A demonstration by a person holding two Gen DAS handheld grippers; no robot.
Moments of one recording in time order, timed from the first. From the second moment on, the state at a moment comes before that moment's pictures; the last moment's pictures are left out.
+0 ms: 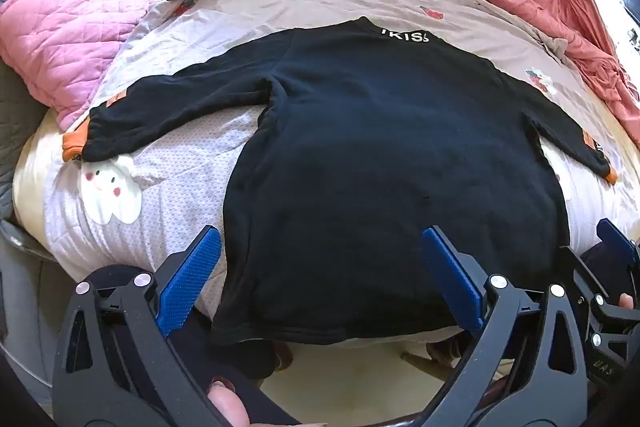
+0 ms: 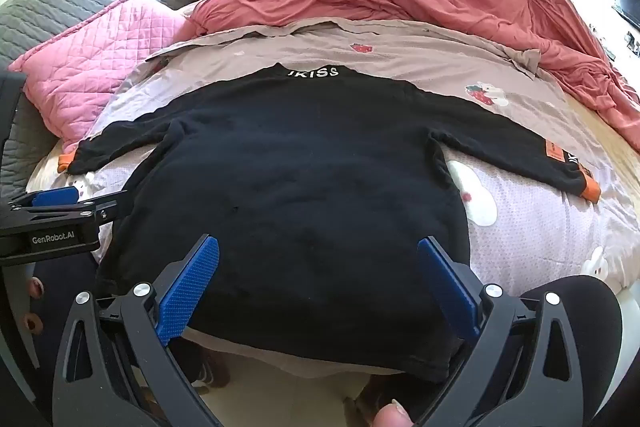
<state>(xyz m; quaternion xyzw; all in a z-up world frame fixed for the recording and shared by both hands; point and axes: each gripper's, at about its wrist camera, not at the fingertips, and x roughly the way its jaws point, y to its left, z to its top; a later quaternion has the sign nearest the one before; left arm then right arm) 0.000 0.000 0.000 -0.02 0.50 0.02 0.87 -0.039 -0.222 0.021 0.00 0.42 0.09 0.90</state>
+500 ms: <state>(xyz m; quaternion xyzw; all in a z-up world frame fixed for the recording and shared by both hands) 0.001 -0.008 0.001 -0.02 0.50 0.02 0.87 -0.040 -0.225 0.023 0.01 0.42 0.09 0.90</state>
